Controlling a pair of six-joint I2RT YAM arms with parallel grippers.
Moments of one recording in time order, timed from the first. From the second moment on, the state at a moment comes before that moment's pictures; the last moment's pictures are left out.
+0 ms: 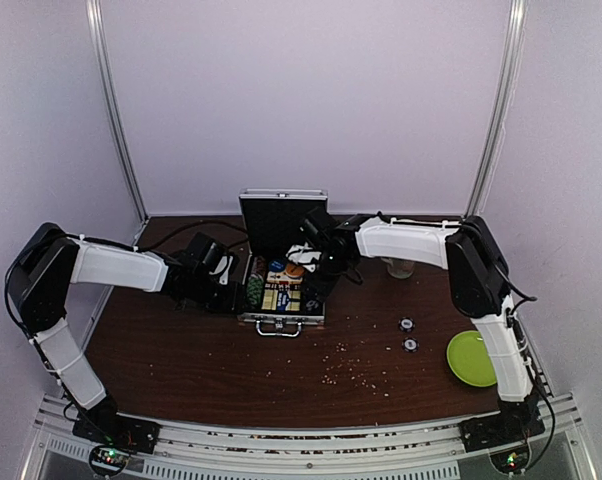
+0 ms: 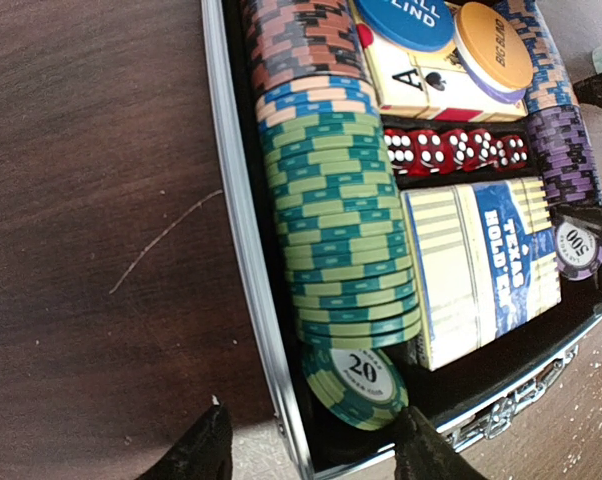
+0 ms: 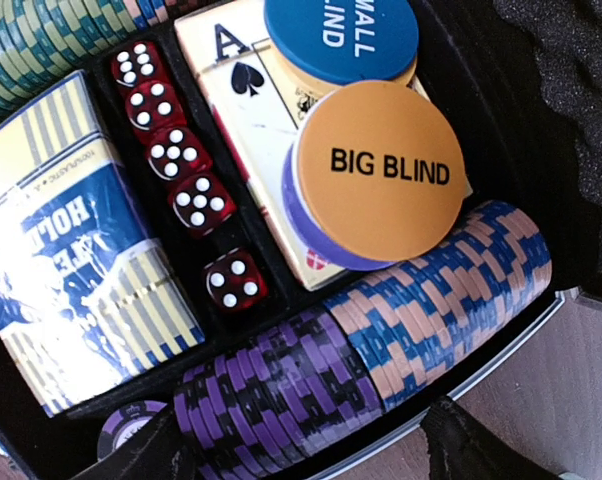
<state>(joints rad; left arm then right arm) -0.59 1.71 0.94 -0.19 0.11 -0.44 0.77 2.30 1.91 -0.71 0.09 -0.31</state>
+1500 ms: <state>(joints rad) -0.59 1.71 0.93 -0.18 0.11 -0.44 0.80 2.32 1.93 -0.75 0.20 -0.38</state>
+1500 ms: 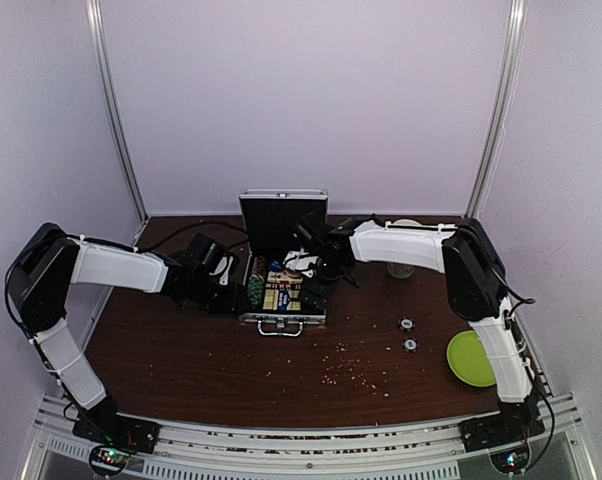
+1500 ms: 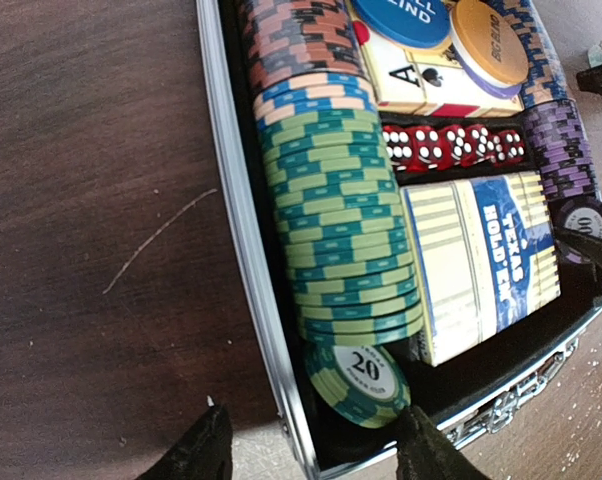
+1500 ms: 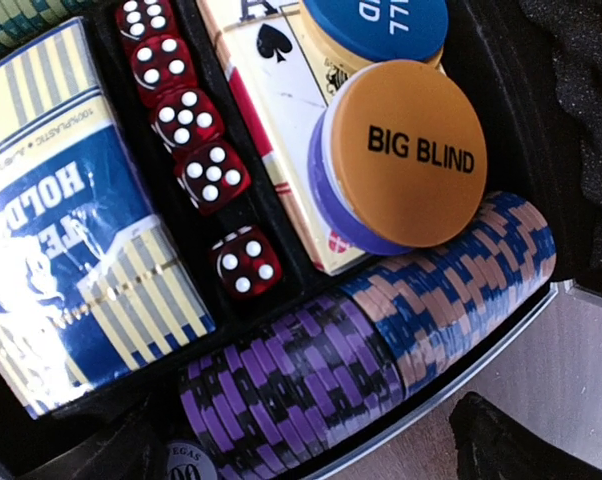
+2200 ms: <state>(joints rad) -0.59 1.71 0.92 -0.15 0.11 -0.44 0.75 2.21 1.87 -0.90 -0.13 -0.27</state>
